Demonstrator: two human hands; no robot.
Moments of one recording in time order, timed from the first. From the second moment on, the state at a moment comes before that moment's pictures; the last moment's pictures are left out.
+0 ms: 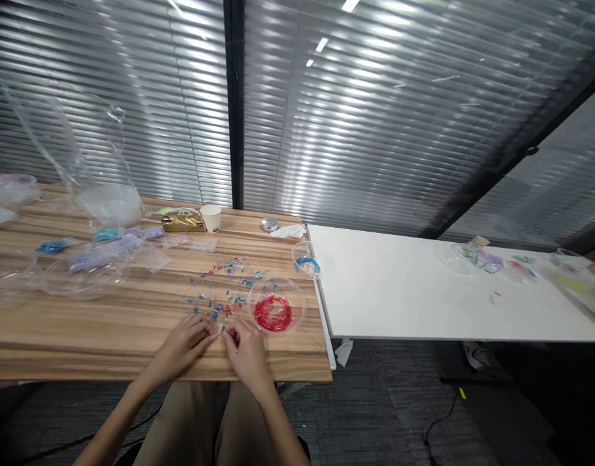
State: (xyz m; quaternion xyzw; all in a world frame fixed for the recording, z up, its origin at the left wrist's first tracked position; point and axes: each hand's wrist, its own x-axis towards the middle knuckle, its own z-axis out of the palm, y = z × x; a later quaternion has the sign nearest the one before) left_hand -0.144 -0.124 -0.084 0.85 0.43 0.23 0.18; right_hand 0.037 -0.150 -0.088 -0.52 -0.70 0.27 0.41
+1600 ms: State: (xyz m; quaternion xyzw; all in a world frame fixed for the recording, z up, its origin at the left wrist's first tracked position) left_hand -0.144 -0.122 -0.085 0.86 0.42 0.23 0.18; right_hand 0.037 -0.149 -0.094 -0.52 -0.69 0.28 0.43
